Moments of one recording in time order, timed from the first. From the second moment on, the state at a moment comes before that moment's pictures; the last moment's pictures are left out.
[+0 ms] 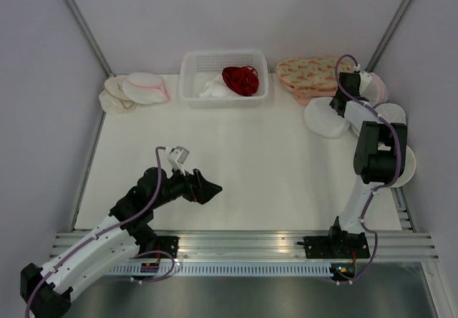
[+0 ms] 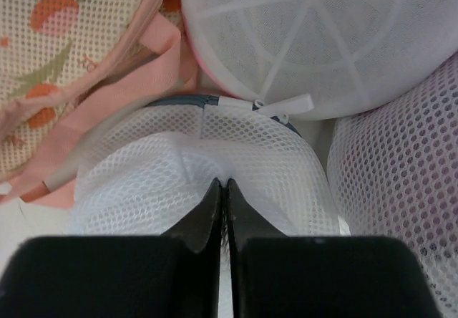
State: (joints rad) left arm -0.71 0.54 0.36 -0.13 0.21 -0.59; right arm -0.10 1.97 1.42 -0.16 0.36 0.41
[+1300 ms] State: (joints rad) left arm -0.71 0.33 0.35 -0.29 -0.11 -0.70; right arm 1.52 1.77 0.89 -0.39 1.24 0.81
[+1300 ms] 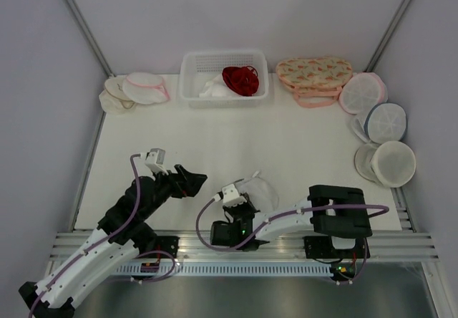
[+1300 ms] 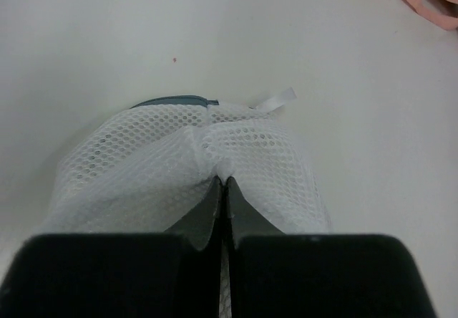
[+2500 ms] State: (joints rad) left arm -0.71 0.63 0.23 0.23 0.39 -0.73; right arm 1.40 0.69 0.63 -0.15 0.60 0.41
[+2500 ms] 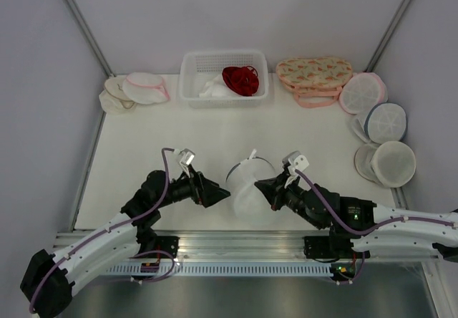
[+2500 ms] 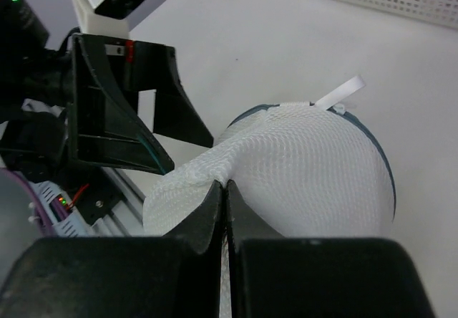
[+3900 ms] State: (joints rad) left arm -0.71 0.81 0.32 0.24 0.62 -0.57; right arm 1.40 0.60 0.68 -0.27 0.24 0.39
